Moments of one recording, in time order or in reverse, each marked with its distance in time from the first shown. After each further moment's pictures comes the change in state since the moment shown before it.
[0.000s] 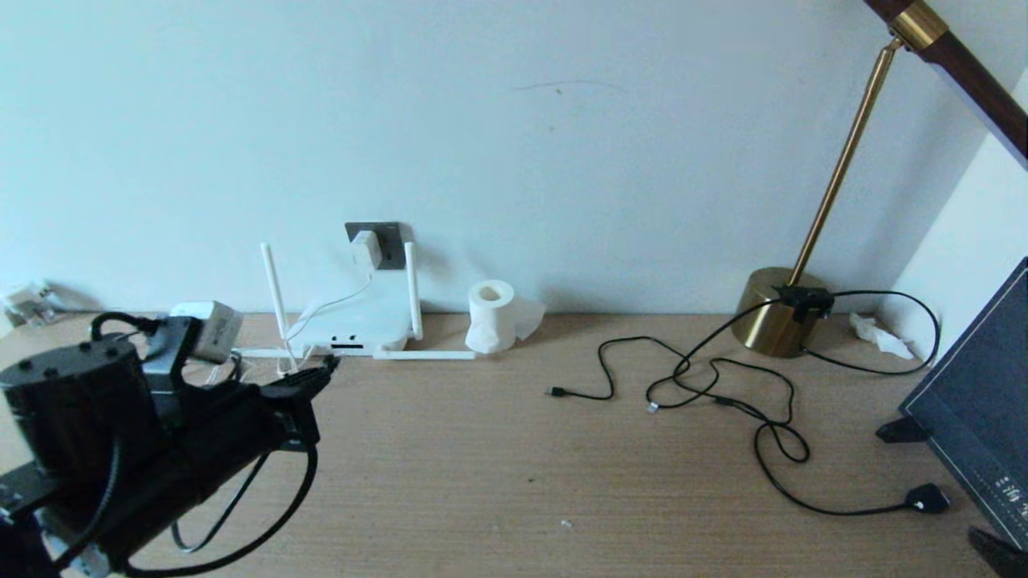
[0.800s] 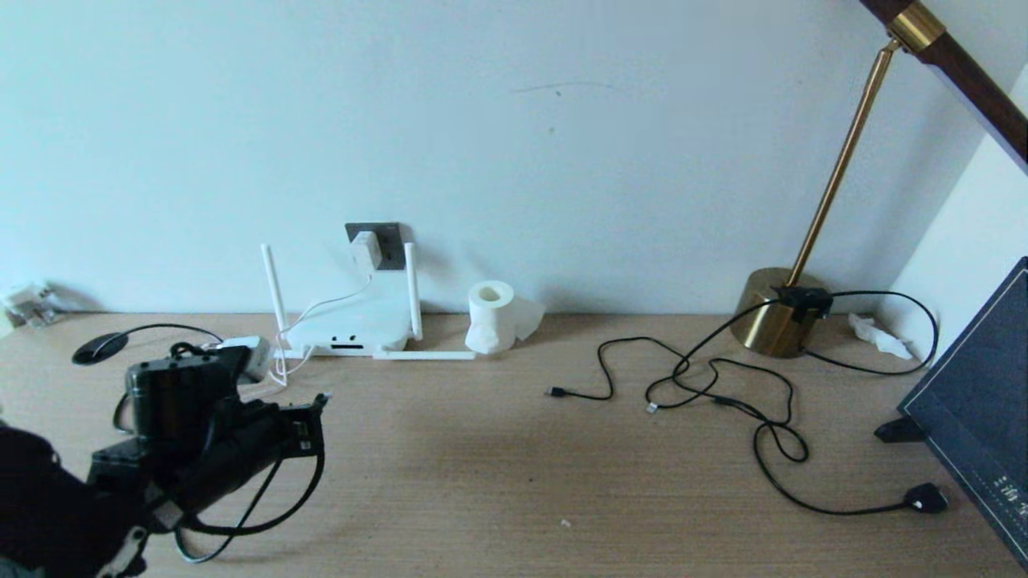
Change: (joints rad) left arm 0.158 0.306 -0.063 -0.011 -0.008 0.003; right arm -0.325 -0.690 0.260 -0.018 0.432 -0.275
